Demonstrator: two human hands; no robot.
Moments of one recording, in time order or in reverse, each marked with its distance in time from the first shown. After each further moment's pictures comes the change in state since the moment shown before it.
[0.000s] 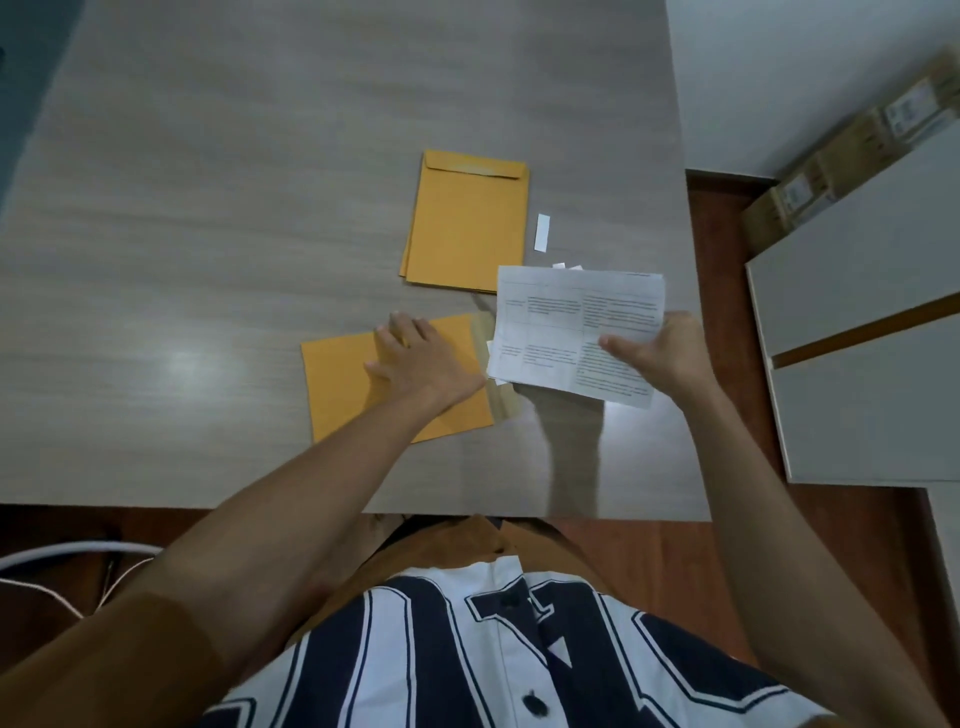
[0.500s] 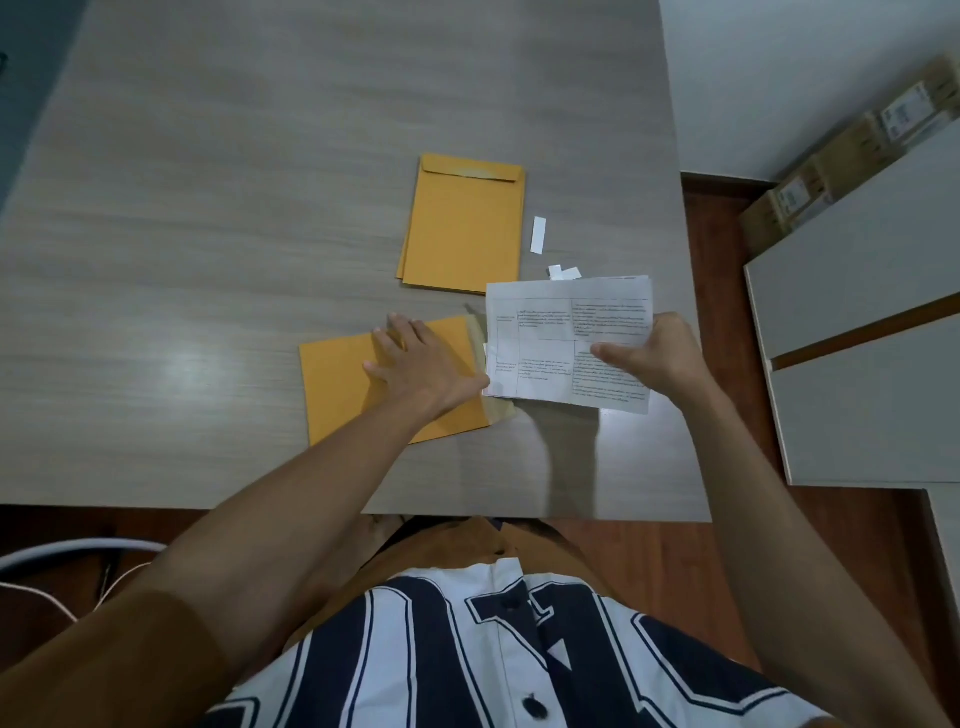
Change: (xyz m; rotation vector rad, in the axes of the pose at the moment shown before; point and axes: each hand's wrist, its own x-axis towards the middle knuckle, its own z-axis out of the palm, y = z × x) left_hand 0.001 0.000 0.005 -0.018 -0.013 0.025; right_hand -0.001 -0.005 -0.003 -0.031 -0.081 0.029
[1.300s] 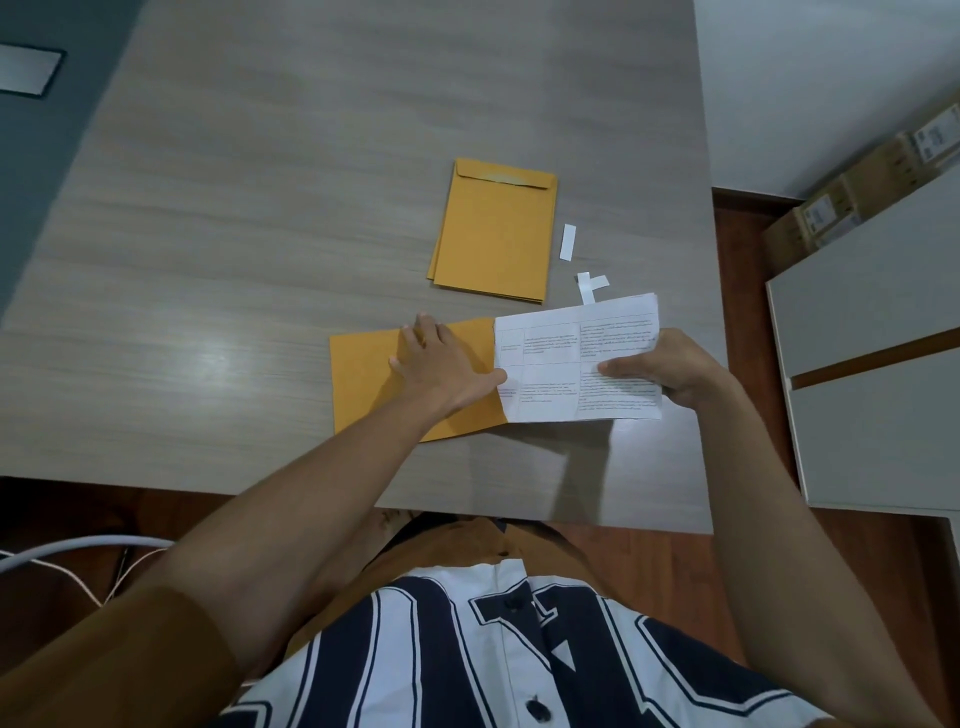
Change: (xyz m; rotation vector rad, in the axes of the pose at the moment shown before) left_hand 0.003 -0.021 -0.003 -0.075 0.020 0.082; right_hand 0.014 -0.004 0.011 0.315 -0.378 0.160
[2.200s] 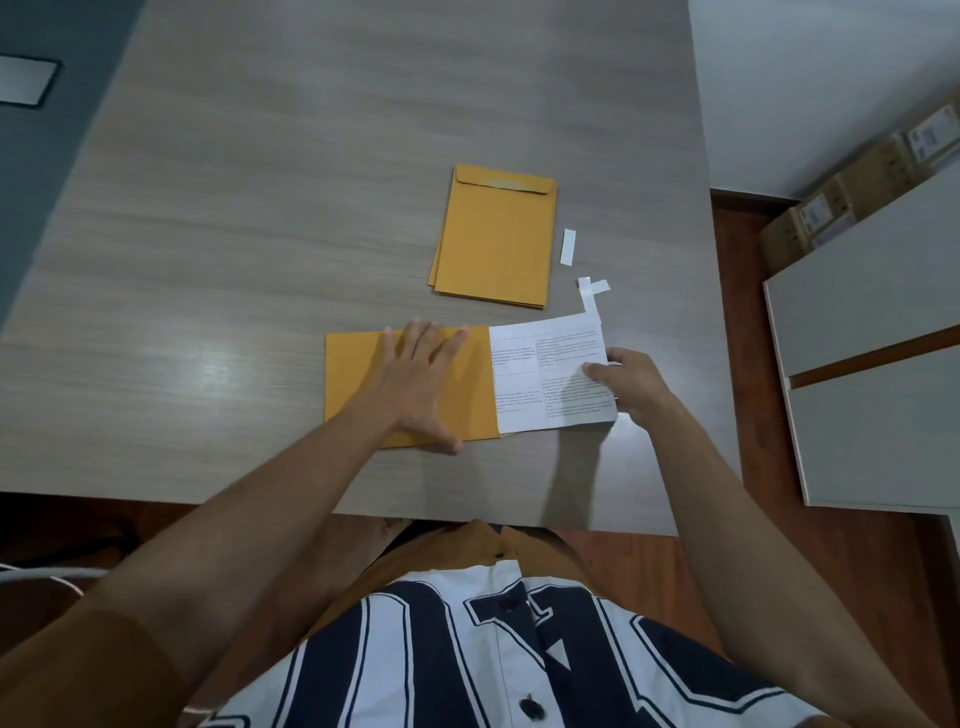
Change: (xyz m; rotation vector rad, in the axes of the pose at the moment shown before) left_hand 0.009 -0.058 -0.011 0.432 0.013 0.479; right_hand 0.030 0.027 0.045 0.090 0.236 0.108
